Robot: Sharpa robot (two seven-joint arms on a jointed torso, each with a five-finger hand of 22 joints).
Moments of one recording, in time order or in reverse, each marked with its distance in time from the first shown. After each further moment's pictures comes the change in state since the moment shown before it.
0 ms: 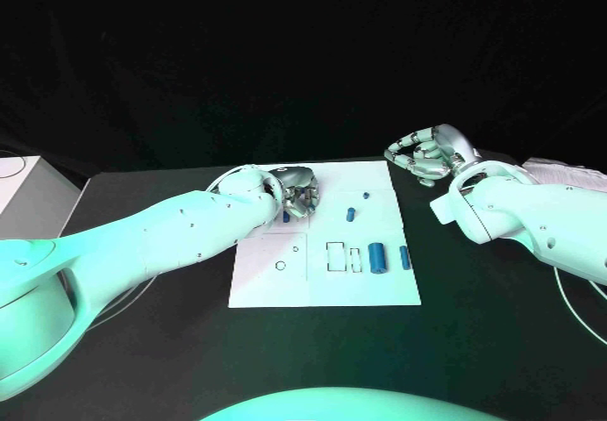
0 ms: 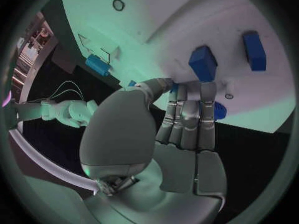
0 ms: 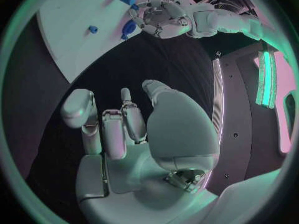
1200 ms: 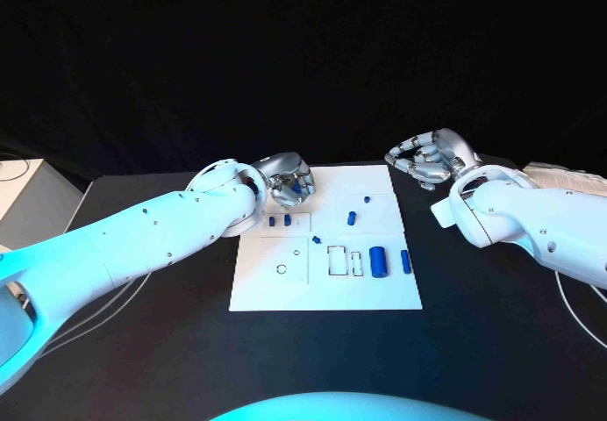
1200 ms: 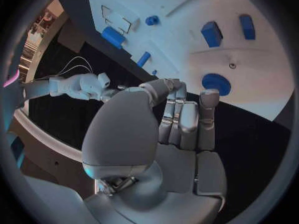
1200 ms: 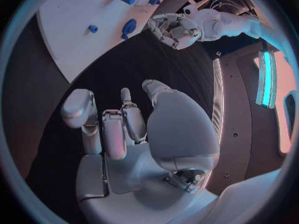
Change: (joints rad) left arm -0.033 -0.135 0.121 0.161 0.118 -0.062 0.048; left_hand -0.002 0.036 0.037 -0.079 -0.005 0.067 -0.004 -0.083 0.012 0.105 -0.010 -0.104 -0.013 0.076 -0.008 0.031 0.082 -0.001 0.051 -0.016 0.105 0.103; right arm 0.000 0.001 0.000 -0.005 0.002 0.001 0.002; right_hand 0.000 0.000 0.000 0.000 0.000 0.000 0.000 0.000 0.001 0.000 0.000 0.000 0.000 0.000 0.000 0.000 0.000 0.000 0.000 0.000 0.000 0.000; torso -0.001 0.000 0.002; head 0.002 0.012
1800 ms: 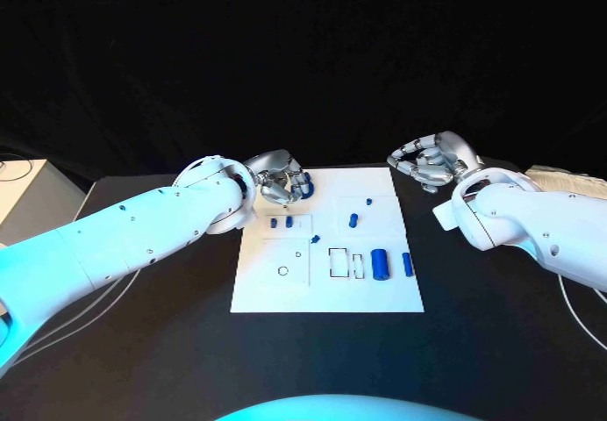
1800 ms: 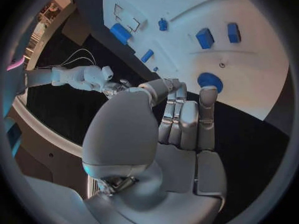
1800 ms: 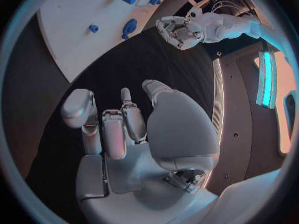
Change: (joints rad) left arm 0.000 -0.065 0.028 0.060 0.066 0.063 -0.015; left_hand -0.015 -0.007 -0.024 0.003 0.000 -0.002 0.009 -0.031 0.006 -0.004 0.011 -0.054 -0.006 -0.037 0.011 -0.008 -0.062 0.000 -0.052 0.012 -0.040 -0.053; right arm 0.000 -0.001 0.000 -0.001 0.000 0.000 0.000; right_hand 0.000 0.000 0.000 0.000 0.000 0.000 0.000 0.000 0.000 0.000 0.000 0.000 0.001 0.000 0.000 0.000 0.000 0.000 0.000 0.000 0.000 0.000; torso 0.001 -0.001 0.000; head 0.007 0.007
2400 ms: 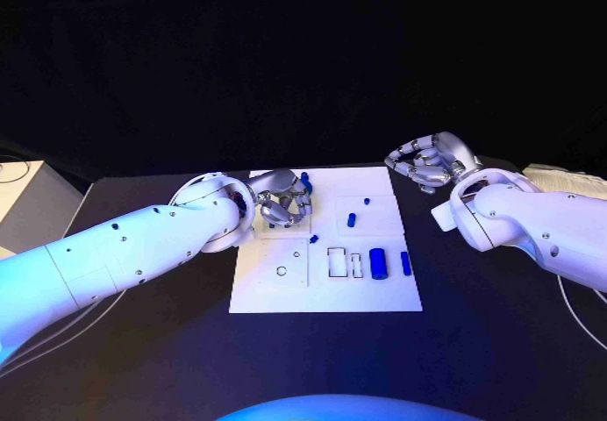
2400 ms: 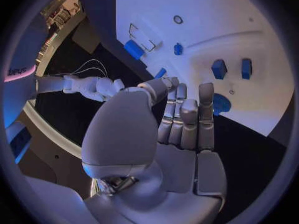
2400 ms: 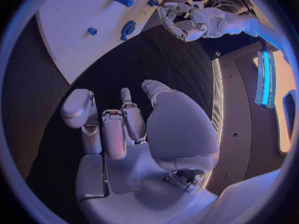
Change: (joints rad) left arm -0.036 -0.053 -0.038 0.098 -0.037 0.015 0.061; left_hand -0.006 -0.006 -0.026 -0.004 0.000 0.003 -0.008 -0.010 0.018 -0.022 0.004 -0.023 -0.003 -0.103 0.004 -0.041 -0.135 0.000 -0.090 0.004 -0.068 -0.085; right arm -0.001 -0.009 0.000 0.021 -0.006 0.002 -0.001; right_hand 0.004 0.004 0.003 -0.003 0.000 -0.004 -0.004 0.004 0.001 0.000 0.000 0.000 0.000 0.000 0.000 0.000 0.000 0.000 0.000 0.000 0.000 -0.001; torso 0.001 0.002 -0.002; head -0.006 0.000
